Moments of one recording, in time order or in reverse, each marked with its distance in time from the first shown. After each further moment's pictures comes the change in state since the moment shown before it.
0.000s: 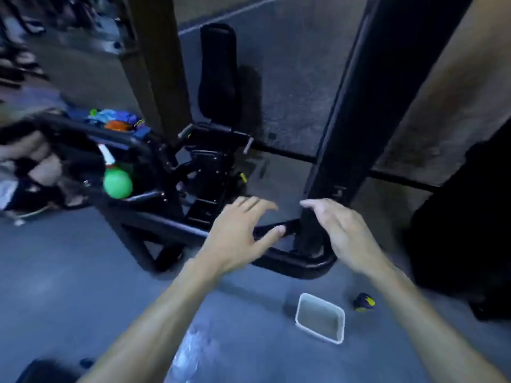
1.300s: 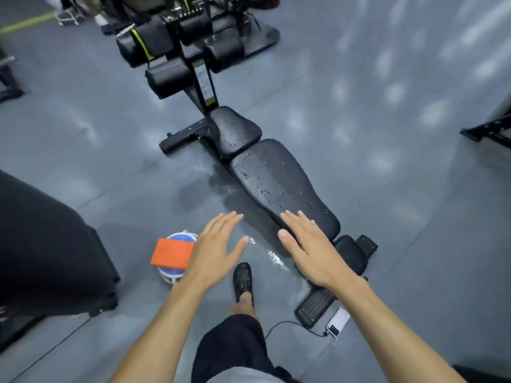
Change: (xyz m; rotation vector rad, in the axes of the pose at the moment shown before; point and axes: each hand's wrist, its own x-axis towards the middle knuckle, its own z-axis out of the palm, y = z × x) left_hand -0.679 0.051 -0.035 0.238 1.100 -2.124; right_hand -0.297 -0.382 0.575 -0.016 -1.796 -1.377
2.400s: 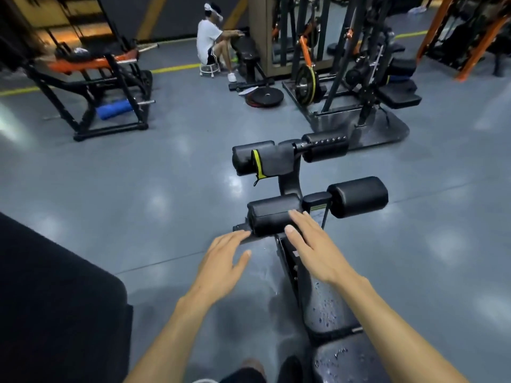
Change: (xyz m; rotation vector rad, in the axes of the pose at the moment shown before) left_hand 0.554 -0.296 -0.337 -0.045 0.297 -0.323; right_hand 0.793 -0.262 -0.082 0.086 -0.187 -0.322
